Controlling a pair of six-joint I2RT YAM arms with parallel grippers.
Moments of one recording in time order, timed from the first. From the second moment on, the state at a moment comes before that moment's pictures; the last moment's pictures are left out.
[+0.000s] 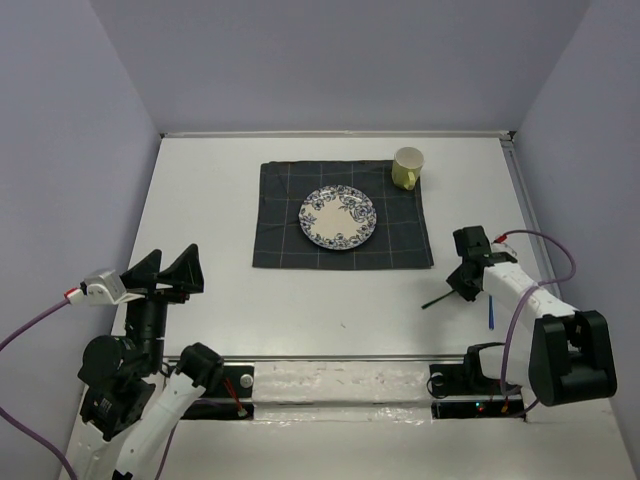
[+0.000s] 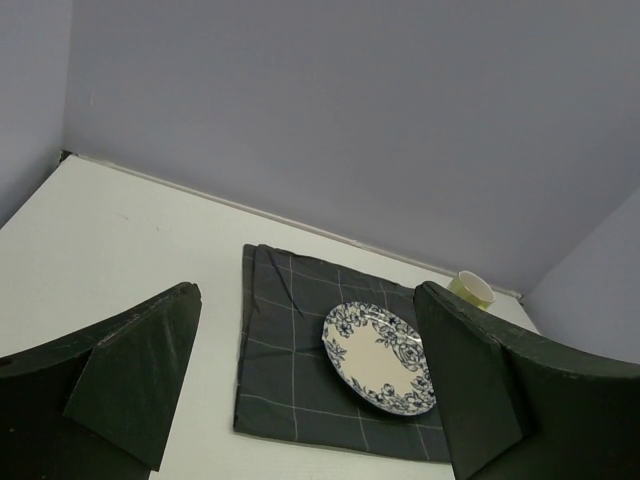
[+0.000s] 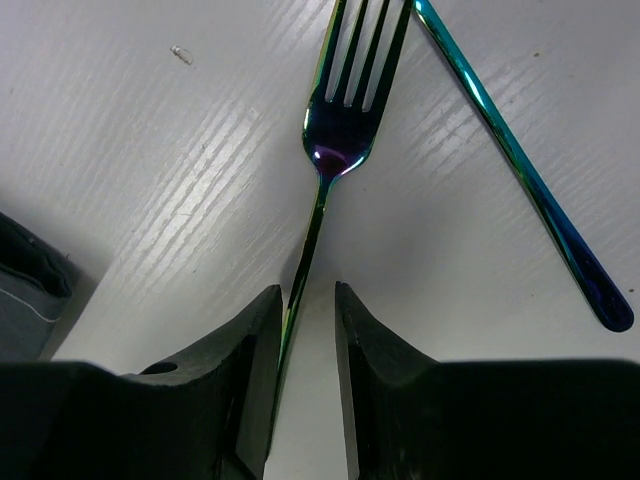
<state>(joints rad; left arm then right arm) -0.57 0.01 0.69 -0.38 -0.53 -0.31 0.12 1.21 0.59 -0.60 0.37 0.95</state>
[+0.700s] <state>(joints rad) -0.57 0.01 0.69 -0.38 -0.53 -0.31 0.10 1.27 0.60 -0.56 0.36 0.89</state>
